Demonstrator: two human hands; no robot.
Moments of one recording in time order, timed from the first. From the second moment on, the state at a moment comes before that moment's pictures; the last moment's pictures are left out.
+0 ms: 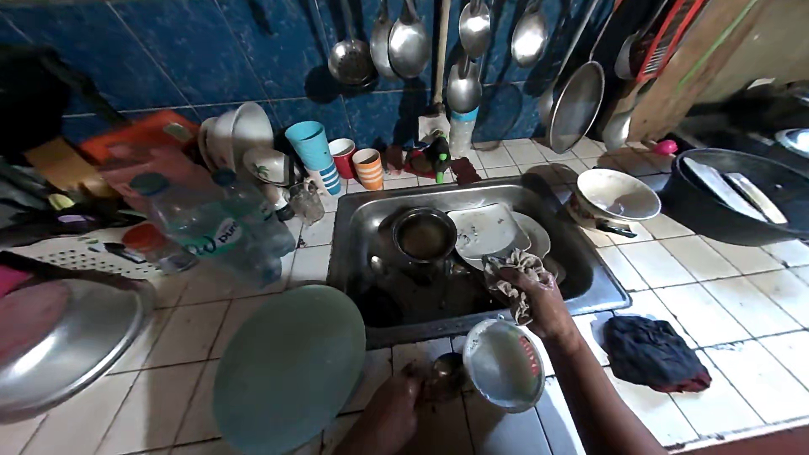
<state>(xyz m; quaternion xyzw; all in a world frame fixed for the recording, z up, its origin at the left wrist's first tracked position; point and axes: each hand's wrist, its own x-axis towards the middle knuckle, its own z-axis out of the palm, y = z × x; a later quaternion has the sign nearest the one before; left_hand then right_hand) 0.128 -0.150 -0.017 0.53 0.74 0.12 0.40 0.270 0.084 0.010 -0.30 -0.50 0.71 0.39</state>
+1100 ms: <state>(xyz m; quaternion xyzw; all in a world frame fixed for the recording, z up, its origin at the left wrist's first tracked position) 0.036 0.029 -0.078 0.69 0.69 0.03 0.21 0.300 0.118 -0.001 -0.22 -0.16 0.79 0.55</state>
